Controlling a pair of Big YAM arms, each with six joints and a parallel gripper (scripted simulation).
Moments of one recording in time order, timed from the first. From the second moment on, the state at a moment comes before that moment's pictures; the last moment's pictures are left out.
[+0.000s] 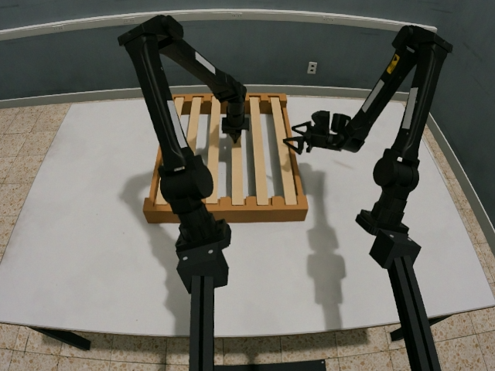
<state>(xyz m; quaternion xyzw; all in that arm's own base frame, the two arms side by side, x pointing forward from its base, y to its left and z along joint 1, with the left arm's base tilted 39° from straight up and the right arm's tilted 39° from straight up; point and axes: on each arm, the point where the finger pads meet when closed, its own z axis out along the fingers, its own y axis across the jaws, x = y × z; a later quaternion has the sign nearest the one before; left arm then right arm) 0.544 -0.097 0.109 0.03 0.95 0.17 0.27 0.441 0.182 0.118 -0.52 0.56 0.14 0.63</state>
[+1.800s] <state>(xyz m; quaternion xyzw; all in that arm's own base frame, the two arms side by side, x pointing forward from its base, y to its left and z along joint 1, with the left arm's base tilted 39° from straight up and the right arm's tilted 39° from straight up) 0.566 -0.186 0.084 0.02 0.94 0.16 0.29 0.442 0.181 0.118 -0.52 0.56 0.14 0.63</state>
